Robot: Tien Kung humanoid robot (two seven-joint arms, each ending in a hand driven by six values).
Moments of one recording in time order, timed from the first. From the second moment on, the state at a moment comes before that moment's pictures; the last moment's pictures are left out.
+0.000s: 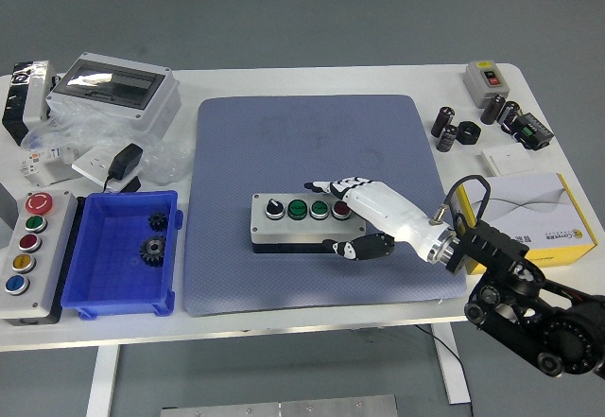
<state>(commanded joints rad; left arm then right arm) 0.02 0.10 -1.89 -0.18 1.76 0.03 0.11 0.41 -0.43 0.67 1.34 -1.85 -0.17 0.26</state>
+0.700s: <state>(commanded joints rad) 0.02 0.11 -1.90 -0.18 1.76 0.03 0.12 0.40 -0.68 0.83 1.65 -1.66 0.13 -0.01</state>
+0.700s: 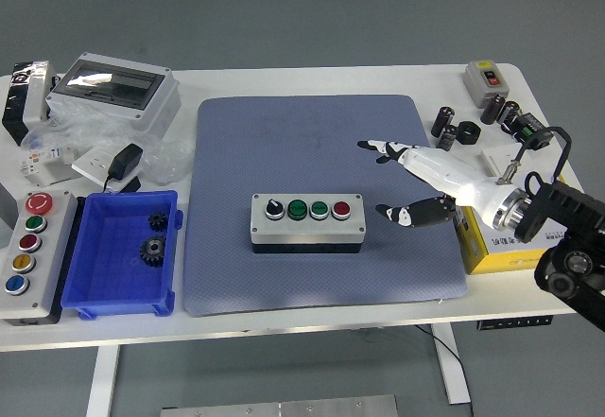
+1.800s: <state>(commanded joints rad) 0.02 0.11 -1.88 -0.18 1.74 0.03 0.12 0.49 -0.57 0.74 1.53 -1.66 0.20 -0.05</state>
